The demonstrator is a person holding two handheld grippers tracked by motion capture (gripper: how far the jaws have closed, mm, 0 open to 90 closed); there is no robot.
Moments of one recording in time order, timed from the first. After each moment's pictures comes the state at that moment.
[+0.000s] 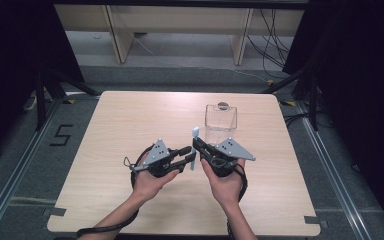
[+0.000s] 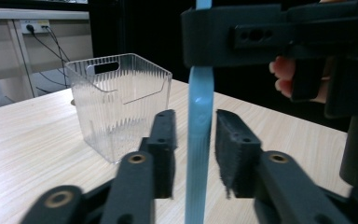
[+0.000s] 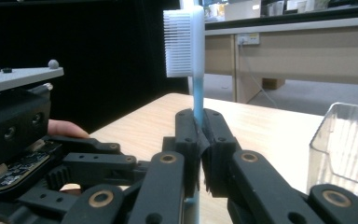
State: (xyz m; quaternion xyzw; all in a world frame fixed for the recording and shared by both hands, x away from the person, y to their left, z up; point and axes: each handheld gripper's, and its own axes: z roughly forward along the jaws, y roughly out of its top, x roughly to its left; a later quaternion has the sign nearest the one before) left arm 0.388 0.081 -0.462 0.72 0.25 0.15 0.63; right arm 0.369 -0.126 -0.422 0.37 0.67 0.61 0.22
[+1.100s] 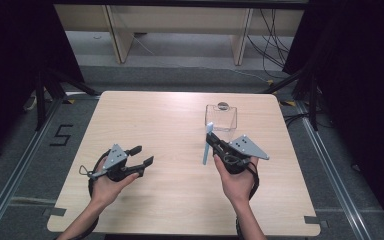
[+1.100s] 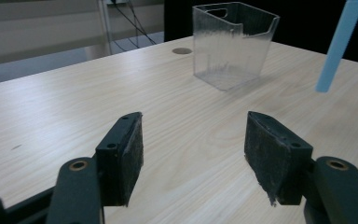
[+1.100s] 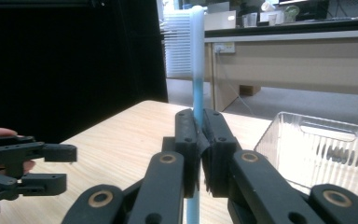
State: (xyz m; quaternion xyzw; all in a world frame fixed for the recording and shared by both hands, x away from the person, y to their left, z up) left arm 0.382 0.200 -0.488 0.72 0.34 0.24 0.55; right arm 0.372 -0.155 -0.413 0.38 0.65 0.60 0.26
